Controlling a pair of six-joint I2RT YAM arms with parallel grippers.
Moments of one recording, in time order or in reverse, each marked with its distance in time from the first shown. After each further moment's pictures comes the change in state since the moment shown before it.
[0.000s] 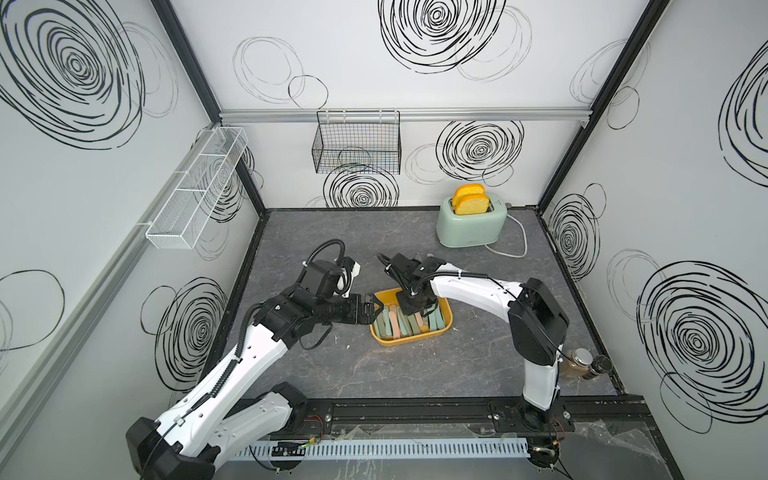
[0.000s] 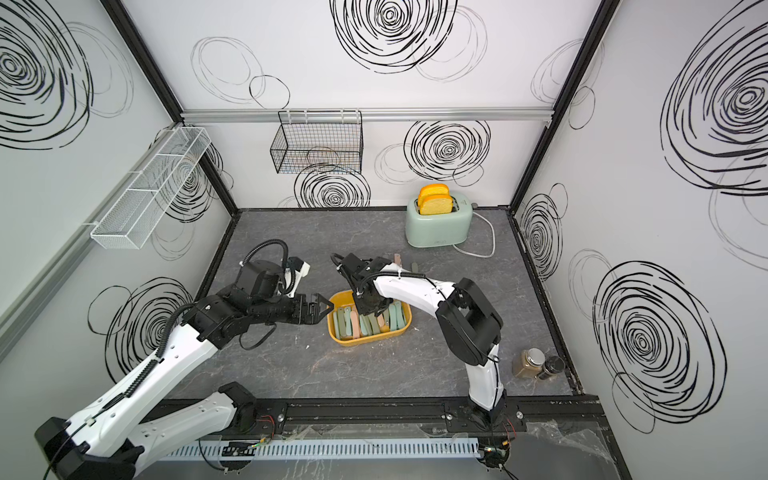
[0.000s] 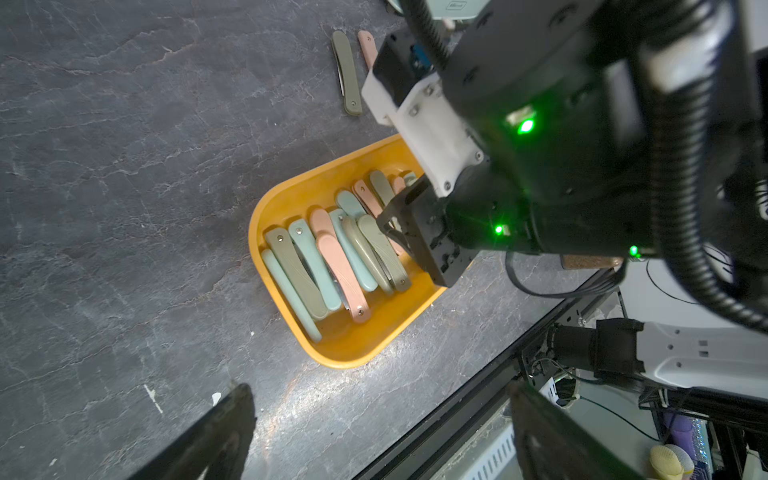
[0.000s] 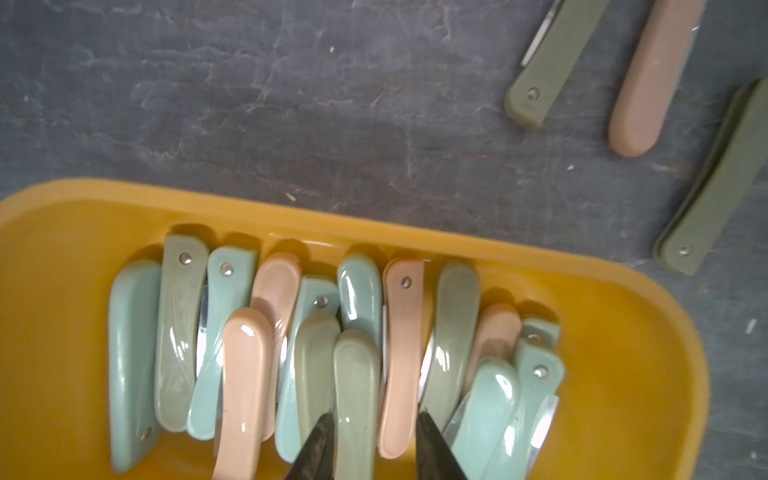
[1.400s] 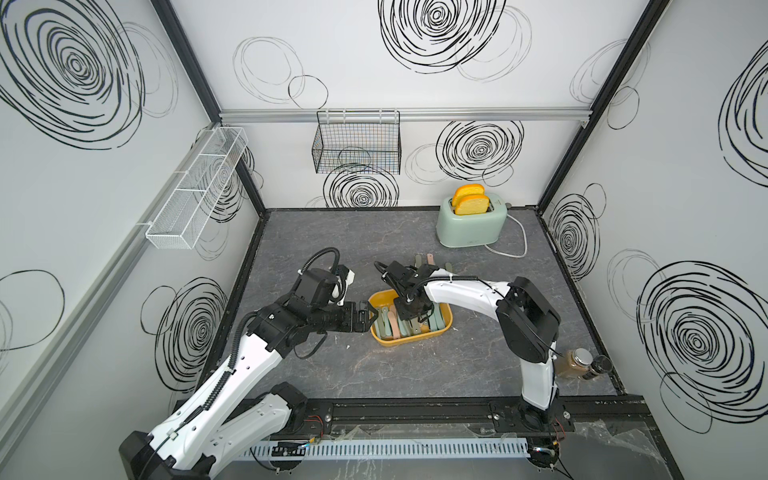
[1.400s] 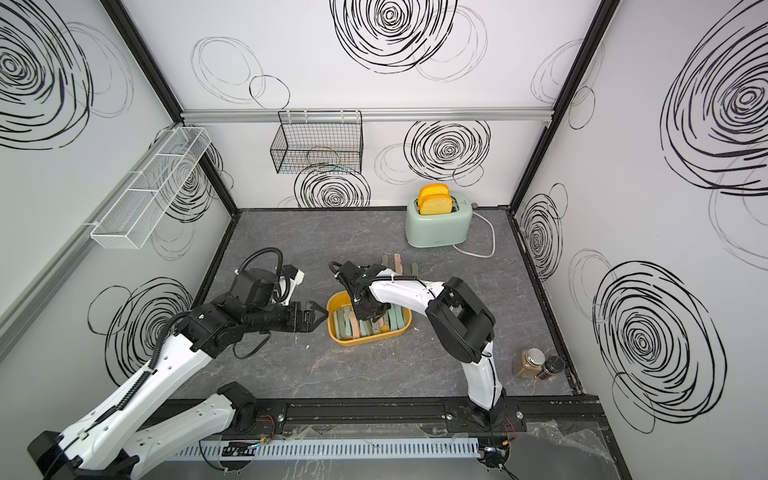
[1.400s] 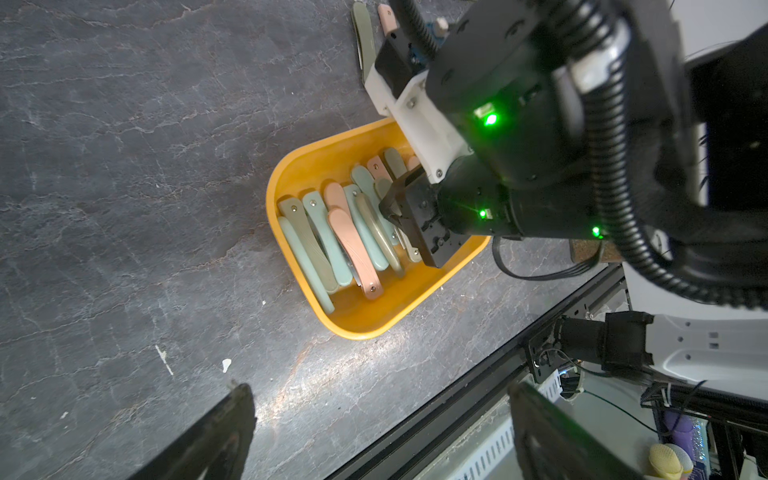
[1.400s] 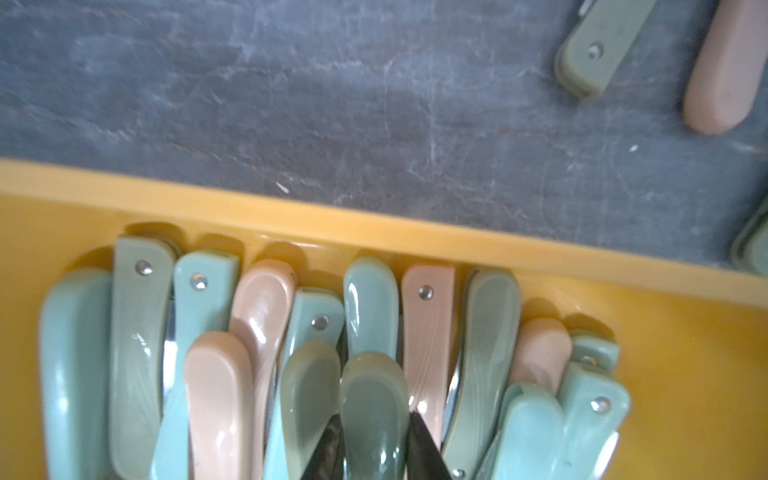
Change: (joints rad) left arm 0.007 -0.049 -0.049 -0.039 -0.006 -0.023; right arm 0.009 0.047 -0.012 0.055 0.010 0.015
